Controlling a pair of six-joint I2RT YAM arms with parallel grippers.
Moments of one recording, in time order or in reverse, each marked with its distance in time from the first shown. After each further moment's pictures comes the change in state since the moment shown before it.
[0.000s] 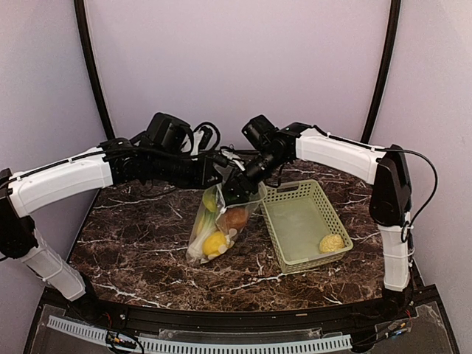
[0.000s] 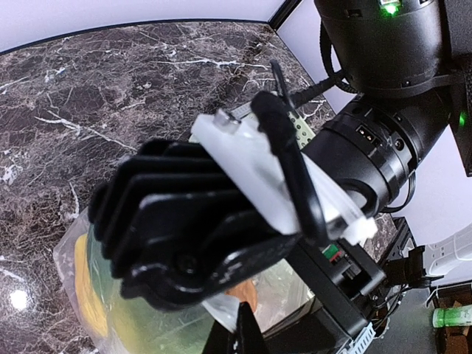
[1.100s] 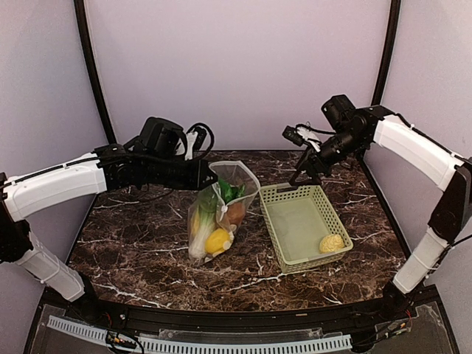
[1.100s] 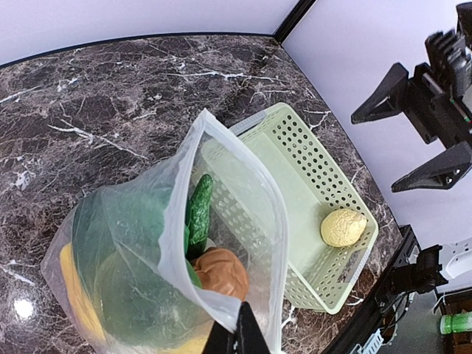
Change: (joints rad) left arm 0.000 -0.058 -0.080 0.063 -0.027 0.013; right arm -0.309 -0.465 -0.310 -0.166 0.187 -0.184
